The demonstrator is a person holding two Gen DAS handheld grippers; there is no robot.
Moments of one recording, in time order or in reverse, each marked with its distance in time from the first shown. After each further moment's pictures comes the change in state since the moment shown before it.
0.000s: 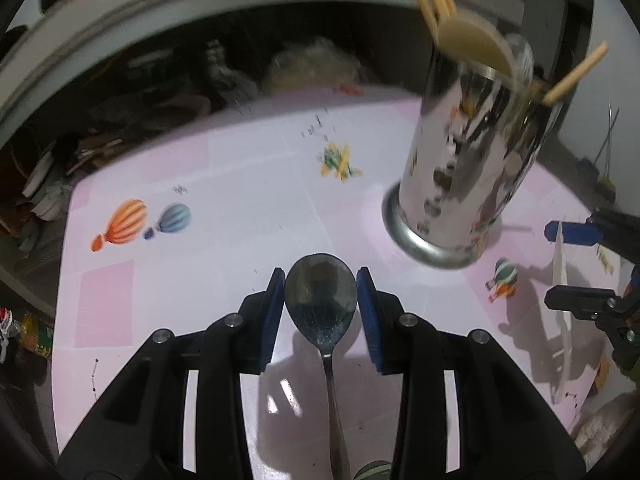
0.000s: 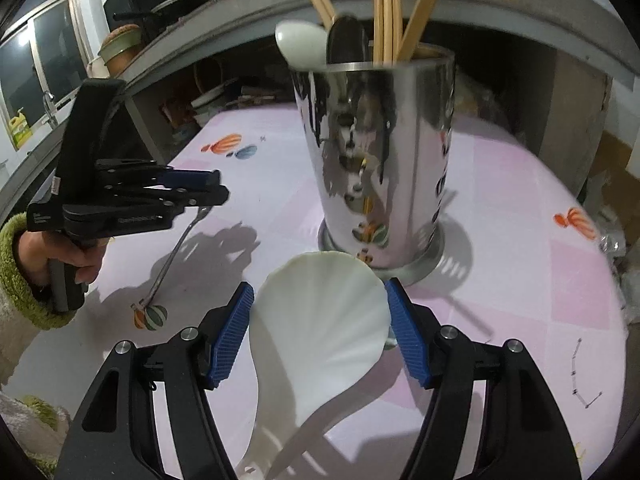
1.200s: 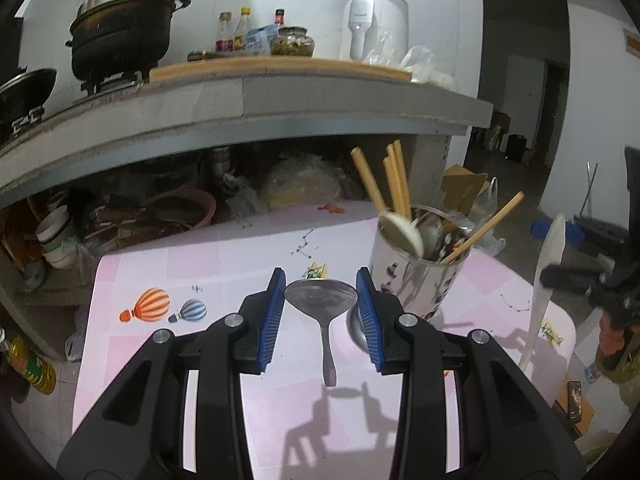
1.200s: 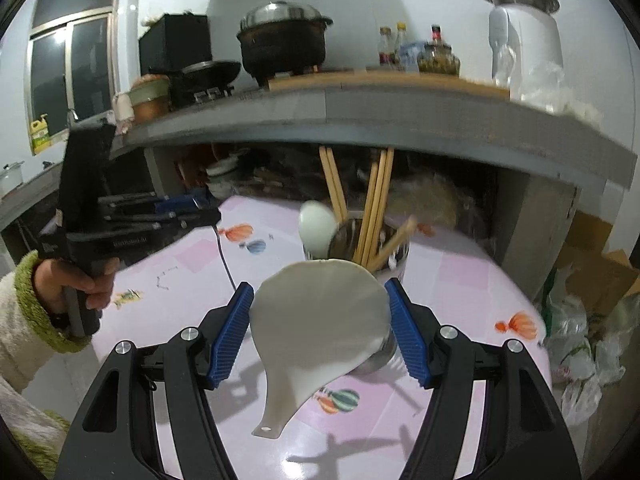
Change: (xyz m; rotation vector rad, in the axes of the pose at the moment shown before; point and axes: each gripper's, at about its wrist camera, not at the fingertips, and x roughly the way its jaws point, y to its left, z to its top) left arm -0.106 -0.014 0.043 -0.023 -0.303 -0.047; right arm -0.115 0.005 0.064 -0.118 -0.266 -0.005
